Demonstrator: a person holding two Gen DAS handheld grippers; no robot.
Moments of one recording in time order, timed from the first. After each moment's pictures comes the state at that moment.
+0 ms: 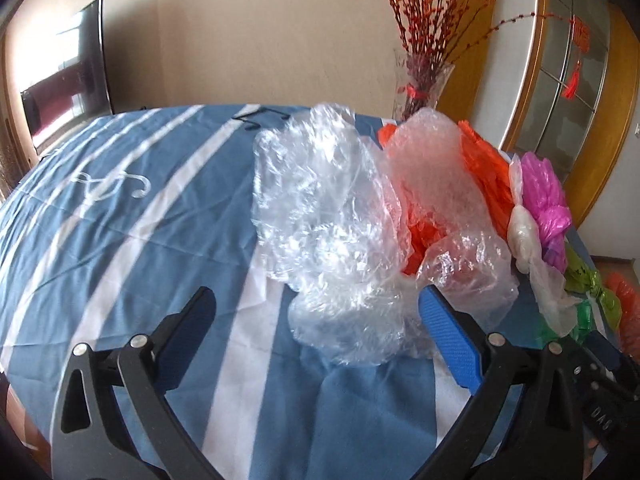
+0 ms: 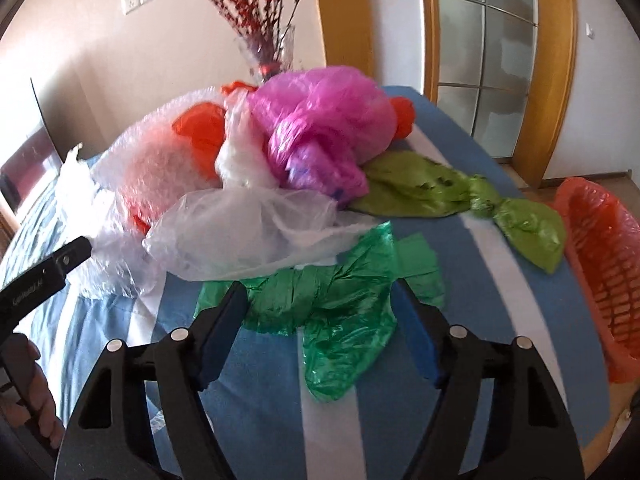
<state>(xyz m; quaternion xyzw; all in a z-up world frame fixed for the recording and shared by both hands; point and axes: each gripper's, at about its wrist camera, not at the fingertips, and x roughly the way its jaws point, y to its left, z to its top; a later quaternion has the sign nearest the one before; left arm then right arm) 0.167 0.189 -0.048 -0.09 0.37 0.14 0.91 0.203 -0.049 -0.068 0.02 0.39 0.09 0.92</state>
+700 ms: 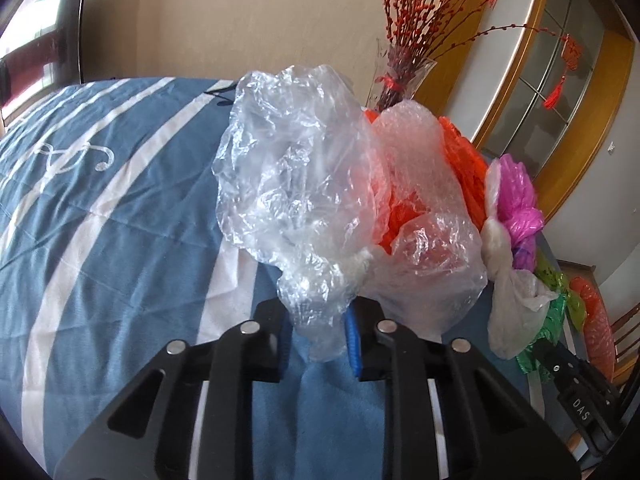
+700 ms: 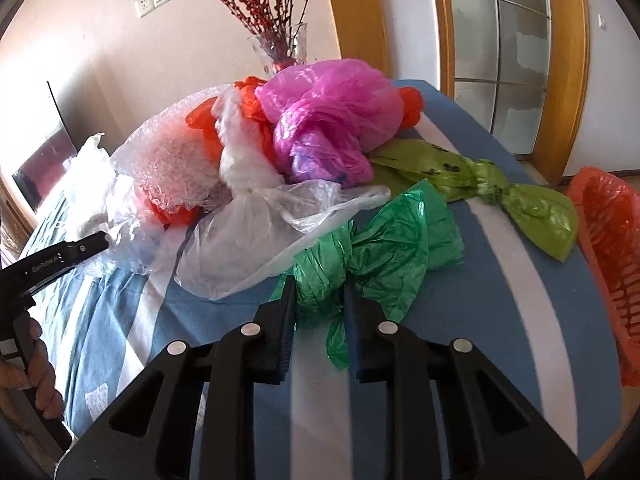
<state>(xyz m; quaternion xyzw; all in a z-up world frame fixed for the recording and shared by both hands) 0.162 0.204 -0.053 -0.15 0.37 0.07 0.91 0.193 -0.069 -0.074 0.04 0.39 0.13 0.91</state>
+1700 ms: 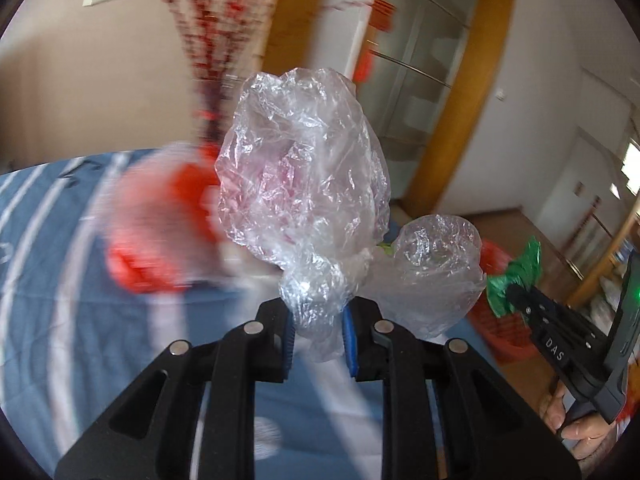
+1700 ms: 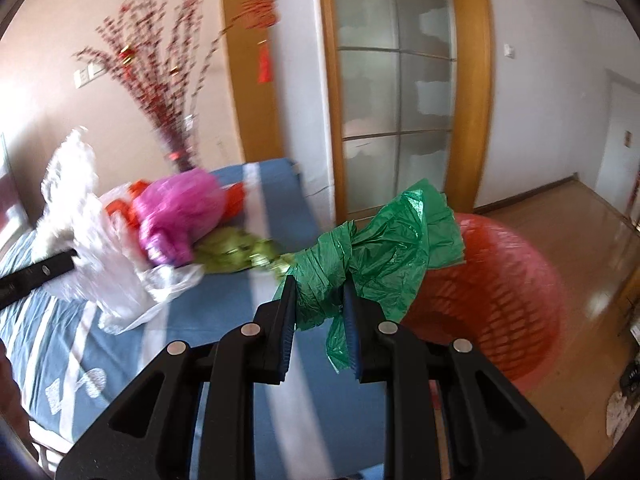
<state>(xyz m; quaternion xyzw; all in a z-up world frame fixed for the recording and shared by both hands) 0.151 0.020 0.020 -0.07 0.33 -0.13 0.93 0.142 -0.217 -0.008 0.05 0.28 -0.02 0.96</state>
